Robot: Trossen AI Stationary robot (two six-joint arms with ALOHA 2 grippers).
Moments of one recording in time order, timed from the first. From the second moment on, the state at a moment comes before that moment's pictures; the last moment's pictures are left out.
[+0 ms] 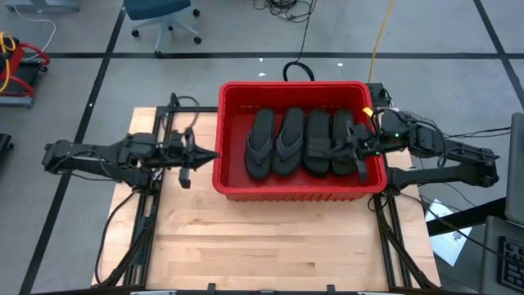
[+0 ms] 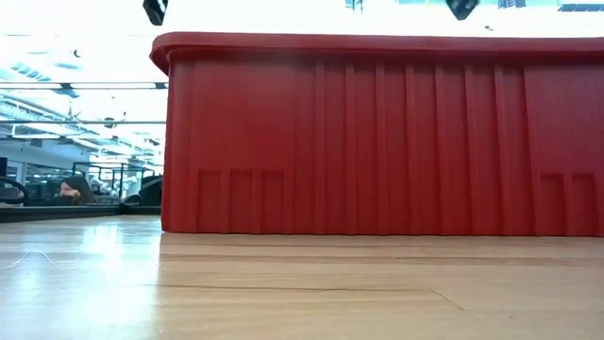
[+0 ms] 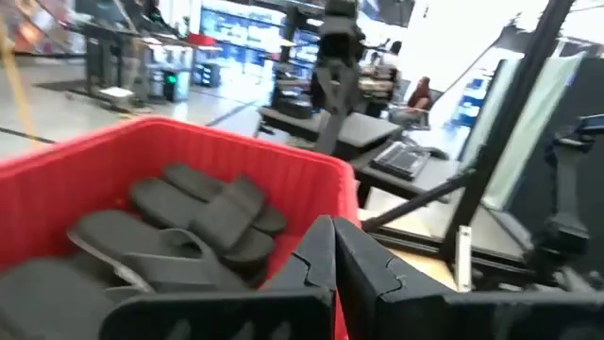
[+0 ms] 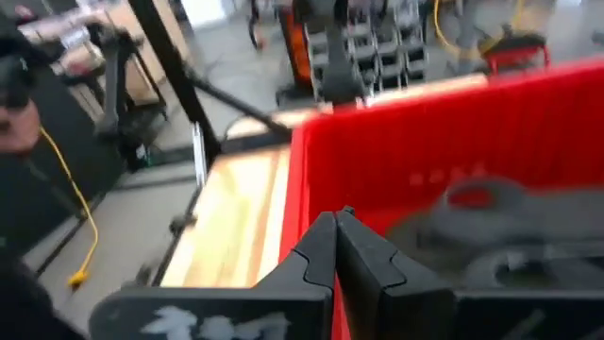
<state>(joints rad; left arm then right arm) -0.06 0.72 0.70 0.03 -0.10 -0.23 -0.19 0.76 0.96 -0.48 -0.31 0.16</state>
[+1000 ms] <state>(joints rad) -0.21 0.59 0.70 -0.11 -0.48 -0.11 0.00 0.29 0.67 -0.51 0.06 0.26</state>
